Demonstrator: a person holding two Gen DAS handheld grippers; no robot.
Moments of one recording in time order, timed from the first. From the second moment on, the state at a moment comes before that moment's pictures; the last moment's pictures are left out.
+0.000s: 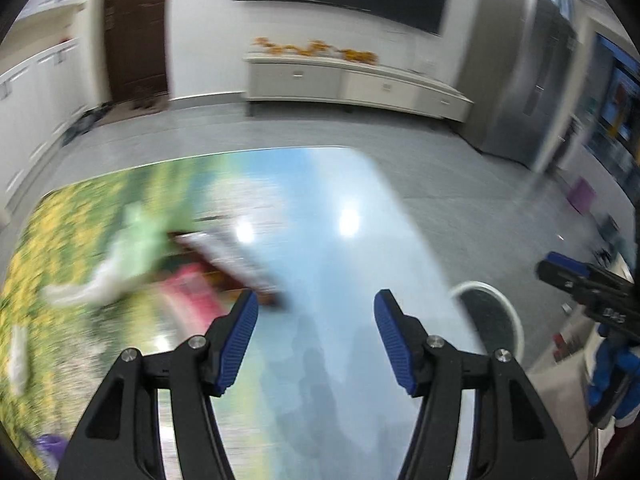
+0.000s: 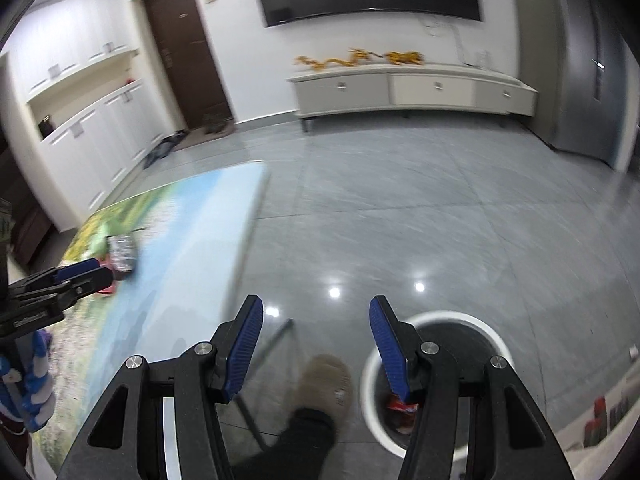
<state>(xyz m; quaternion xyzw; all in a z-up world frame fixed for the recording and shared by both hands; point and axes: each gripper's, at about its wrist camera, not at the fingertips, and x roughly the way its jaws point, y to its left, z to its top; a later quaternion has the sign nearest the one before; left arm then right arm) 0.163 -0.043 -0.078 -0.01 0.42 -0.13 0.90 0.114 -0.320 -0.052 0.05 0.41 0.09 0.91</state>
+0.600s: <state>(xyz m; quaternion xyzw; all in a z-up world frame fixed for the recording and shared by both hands) 0.210 0.023 -0.127 -0.06 0.48 -0.10 0.87 0.201 -0.137 -0.072 0.02 0.43 0.28 0.86</state>
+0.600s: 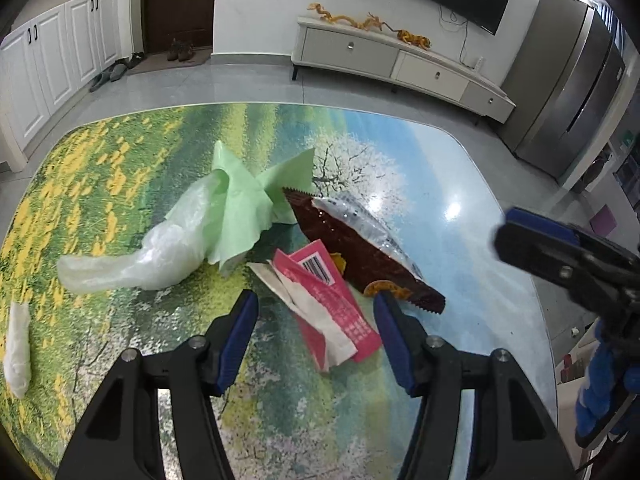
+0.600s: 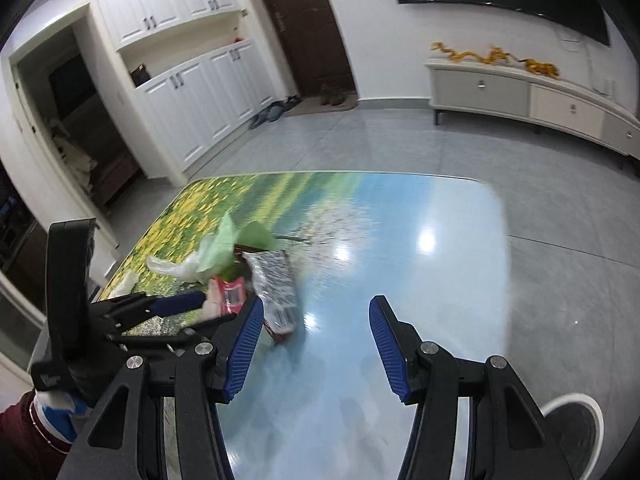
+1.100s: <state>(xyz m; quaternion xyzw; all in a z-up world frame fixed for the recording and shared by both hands) 0.188 0.054 -0.132 -0.07 0.47 -0.11 0.87 0.230 -0.083 -0.120 0.00 0.48 0.31 0.82</state>
